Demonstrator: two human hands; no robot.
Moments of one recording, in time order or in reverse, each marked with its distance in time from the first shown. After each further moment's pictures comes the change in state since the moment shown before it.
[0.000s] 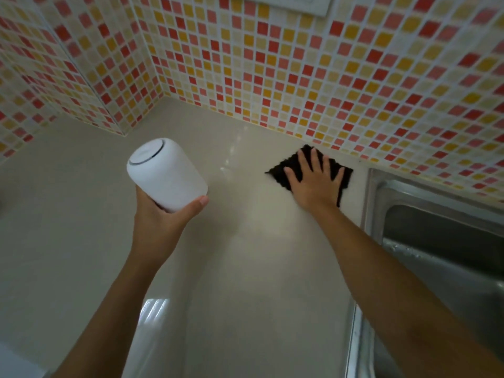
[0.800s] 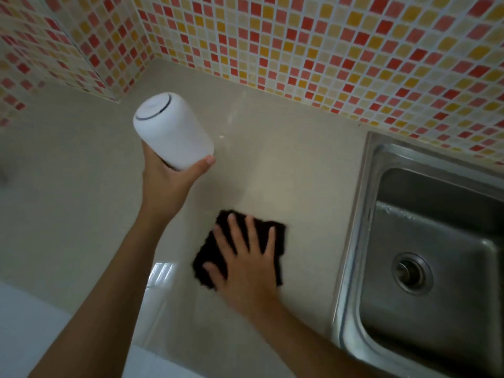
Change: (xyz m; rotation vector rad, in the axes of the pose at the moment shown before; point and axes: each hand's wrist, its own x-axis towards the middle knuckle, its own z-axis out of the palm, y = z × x) left_hand 0.007 0.009 0.006 -0.027 -0.056 0.031; right_hand -0.260 -0.091 0.035 0.100 -0.041 -0.419
